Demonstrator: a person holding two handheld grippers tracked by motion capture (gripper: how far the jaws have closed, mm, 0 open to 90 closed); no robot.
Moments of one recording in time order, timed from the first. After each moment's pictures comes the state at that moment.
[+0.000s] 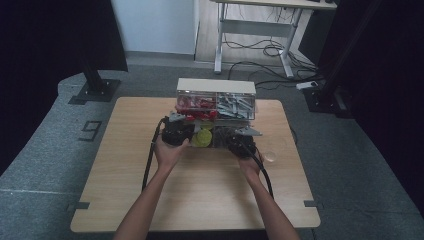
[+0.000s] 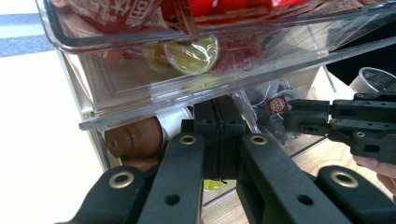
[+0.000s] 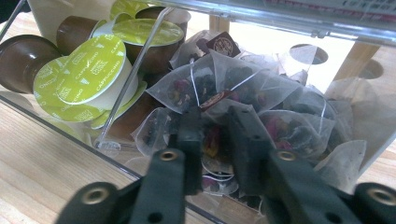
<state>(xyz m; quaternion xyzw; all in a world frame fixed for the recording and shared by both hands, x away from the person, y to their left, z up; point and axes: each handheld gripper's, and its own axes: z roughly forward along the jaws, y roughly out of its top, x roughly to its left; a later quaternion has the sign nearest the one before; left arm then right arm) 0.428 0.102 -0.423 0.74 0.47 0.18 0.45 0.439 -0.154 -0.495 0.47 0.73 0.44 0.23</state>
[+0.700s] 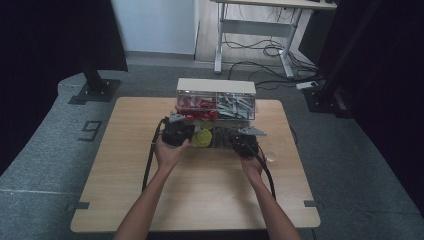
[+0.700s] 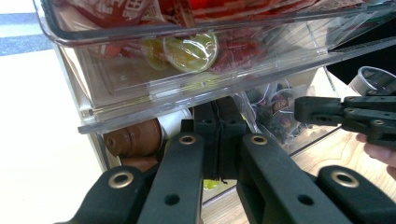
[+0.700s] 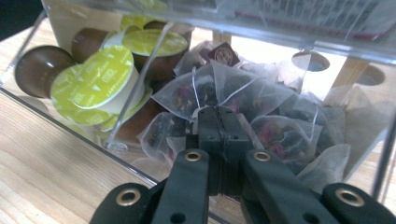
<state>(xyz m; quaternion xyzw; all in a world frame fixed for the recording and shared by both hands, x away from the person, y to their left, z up) 0.427 0.102 -0.424 0.74 0.47 0.18 0.45 0.436 -0.163 -0.488 0.46 0.73 0.45 0.22</state>
